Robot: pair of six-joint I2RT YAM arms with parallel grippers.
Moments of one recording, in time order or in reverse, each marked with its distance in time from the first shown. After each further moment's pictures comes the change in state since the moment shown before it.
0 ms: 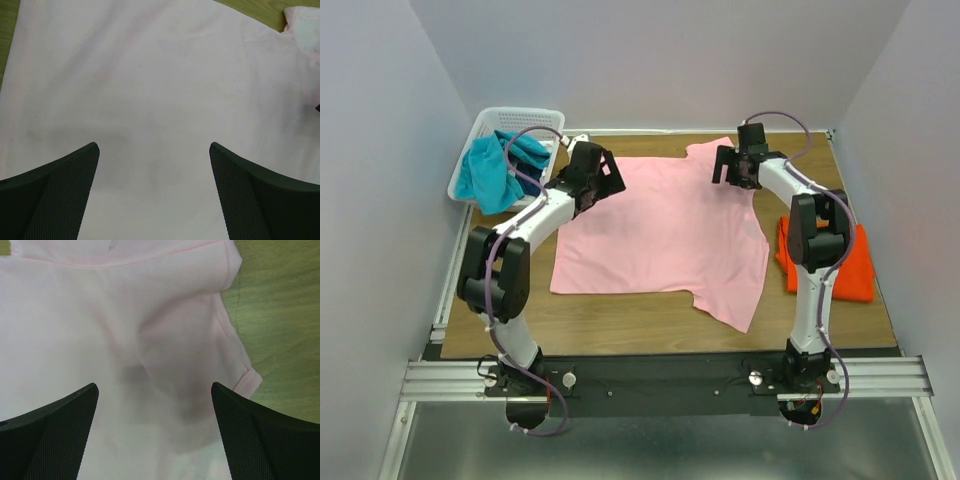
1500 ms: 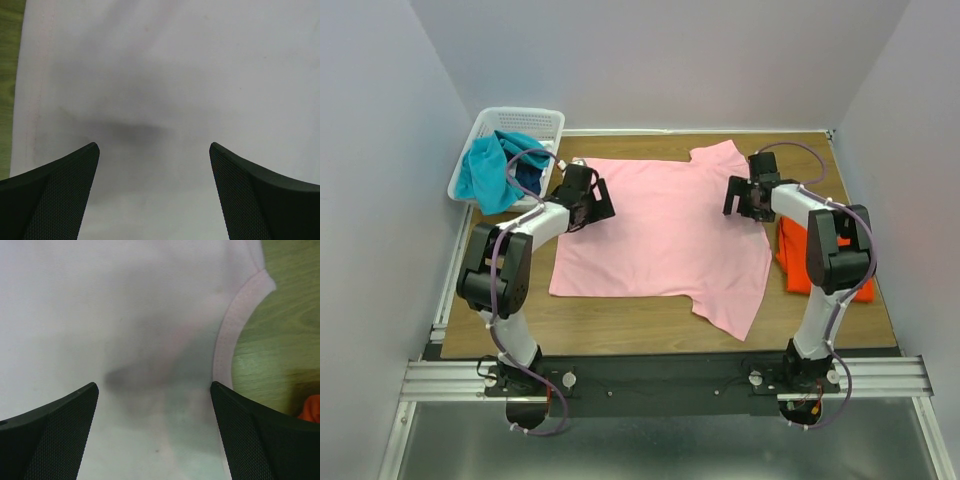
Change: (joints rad) left arm 0.064 0.033 -0.165 0.045 0.072 0.081; right arm -0.020 -0.252 -0.433 0.057 0.013 0.041
